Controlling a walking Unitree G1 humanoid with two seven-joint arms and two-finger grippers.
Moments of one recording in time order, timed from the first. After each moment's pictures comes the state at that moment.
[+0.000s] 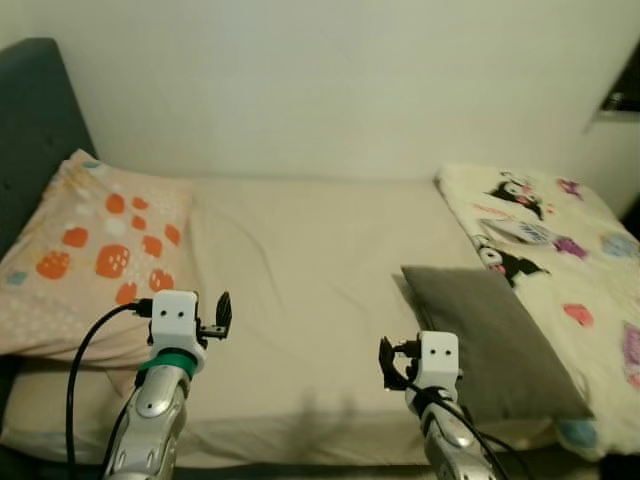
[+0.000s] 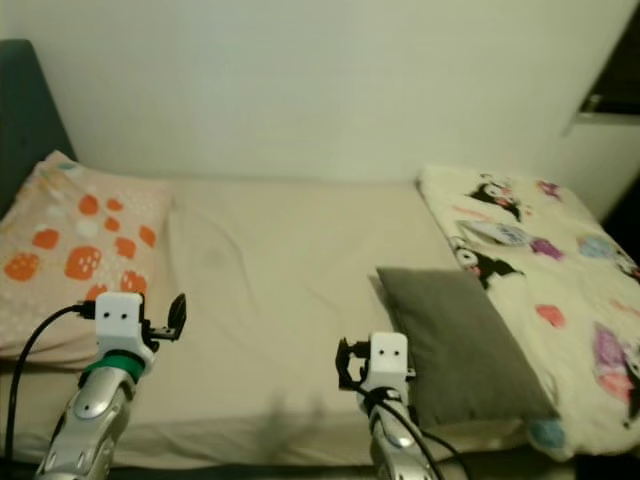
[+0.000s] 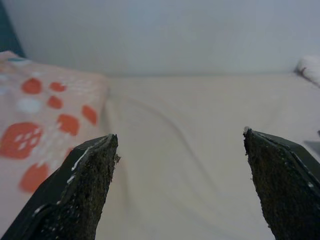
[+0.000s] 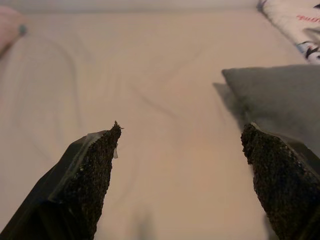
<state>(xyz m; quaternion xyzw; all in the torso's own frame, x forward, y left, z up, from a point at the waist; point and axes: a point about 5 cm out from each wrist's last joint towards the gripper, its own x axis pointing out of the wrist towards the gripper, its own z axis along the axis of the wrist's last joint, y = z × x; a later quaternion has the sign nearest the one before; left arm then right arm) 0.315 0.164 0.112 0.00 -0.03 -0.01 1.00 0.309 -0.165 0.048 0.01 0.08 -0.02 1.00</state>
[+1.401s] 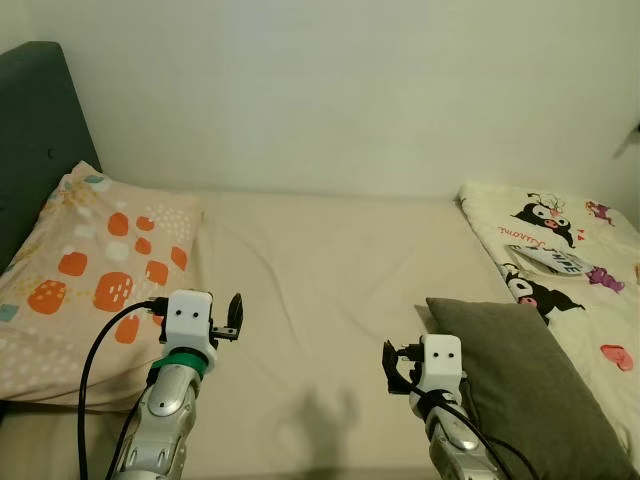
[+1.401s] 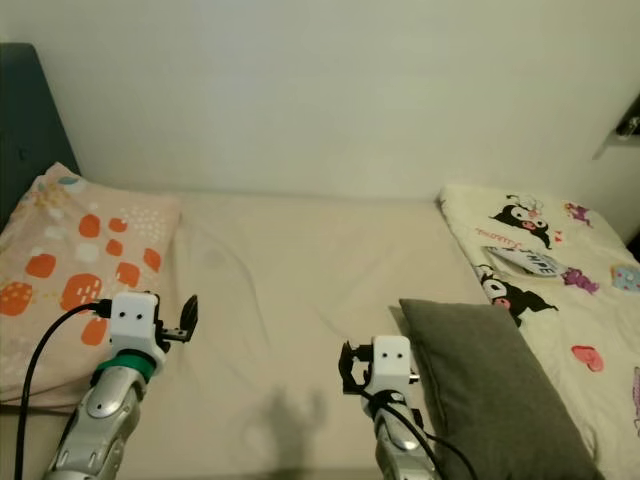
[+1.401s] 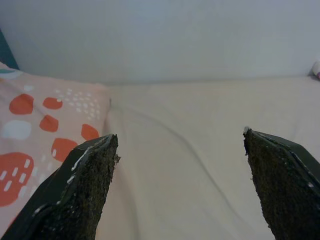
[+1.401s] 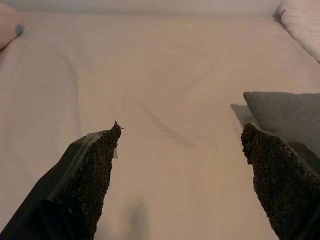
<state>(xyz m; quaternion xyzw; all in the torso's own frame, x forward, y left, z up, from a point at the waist) 0.316 0.163 0.111 0.03 -0.03 0.00 1.00 0.309 -0.163 0.046 0.01 0.08 -0.01 1.00</state>
